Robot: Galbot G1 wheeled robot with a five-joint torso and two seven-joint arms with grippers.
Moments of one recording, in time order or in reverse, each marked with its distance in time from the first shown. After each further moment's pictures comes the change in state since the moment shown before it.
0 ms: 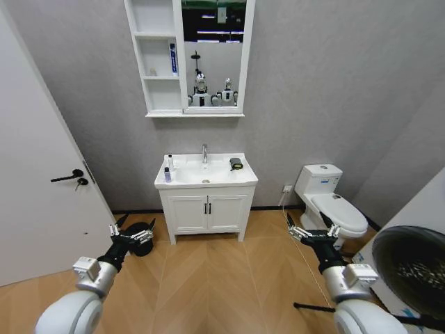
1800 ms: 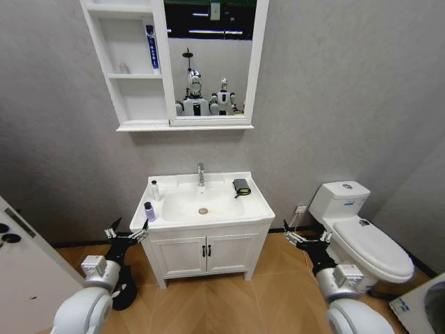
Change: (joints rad) left arm -0.059 -0.036 0.046 0.097 0.070 0.013 -0.137; right arm 0.007 0.002 -0.026 -0.085 -0.003 0.028 -0.004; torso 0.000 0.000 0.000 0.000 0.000
